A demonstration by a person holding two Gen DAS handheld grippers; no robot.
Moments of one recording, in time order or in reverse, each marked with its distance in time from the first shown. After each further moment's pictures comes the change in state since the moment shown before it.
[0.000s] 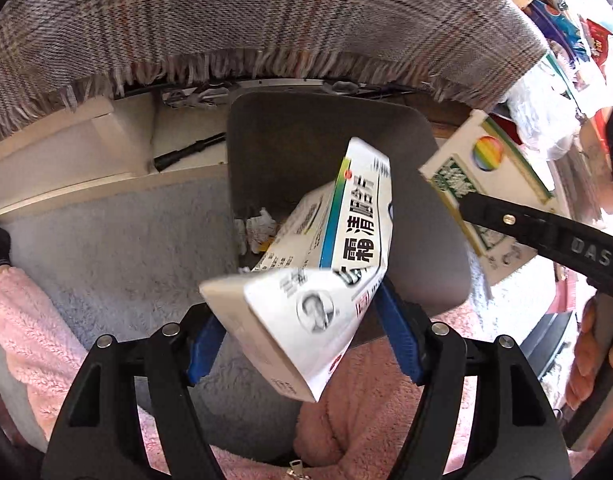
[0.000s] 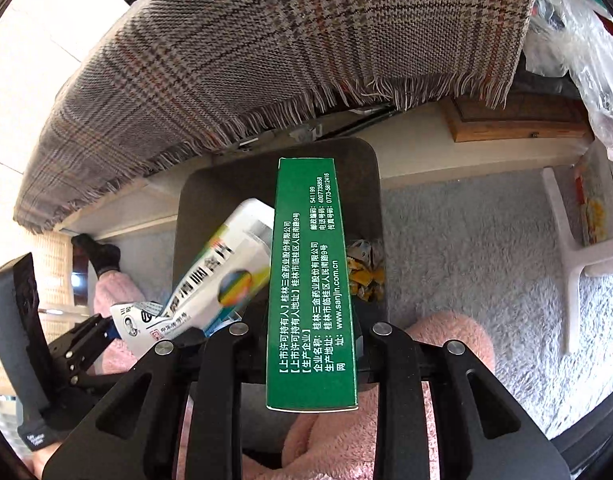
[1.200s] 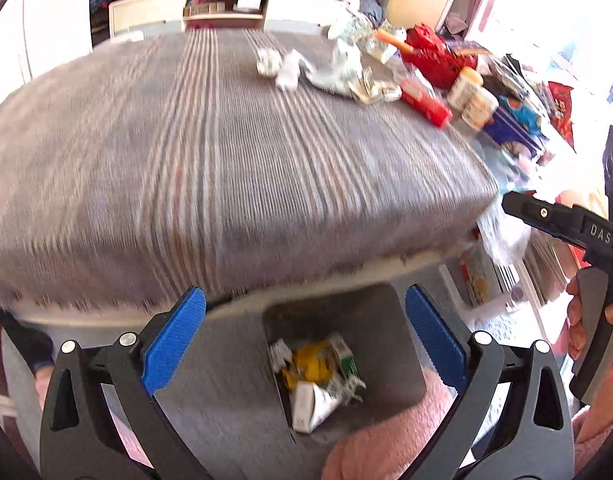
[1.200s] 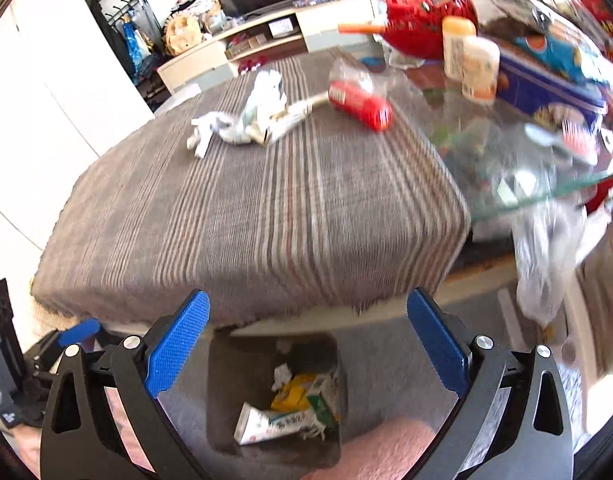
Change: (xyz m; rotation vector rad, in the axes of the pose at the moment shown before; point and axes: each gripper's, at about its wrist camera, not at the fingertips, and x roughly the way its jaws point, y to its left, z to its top) left arm -0.140 -0.010 0.107 0.083 -0.344 0.024; right arm -0.134 0.000 0.099 -0.027 -0.372 -0.041
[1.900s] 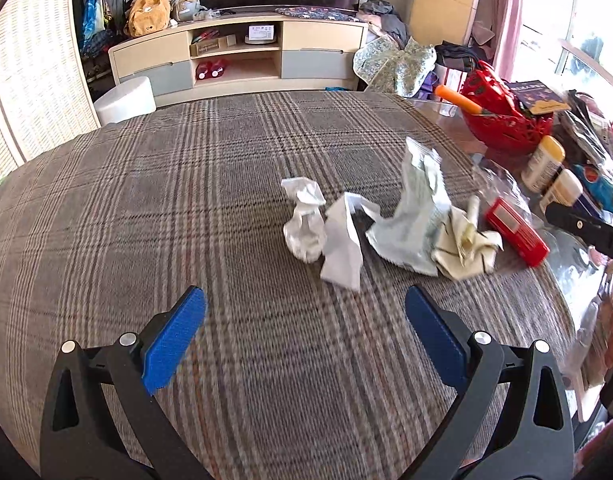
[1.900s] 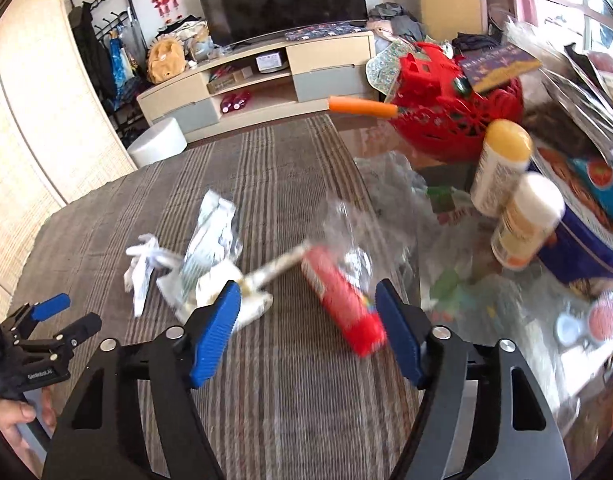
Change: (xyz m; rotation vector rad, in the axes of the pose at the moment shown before) left arm 0.099 0.018 0.191 0.057 -0.052 0.134; right arm 0.081 -0.011 0.172 -0.053 -0.099 -0.079
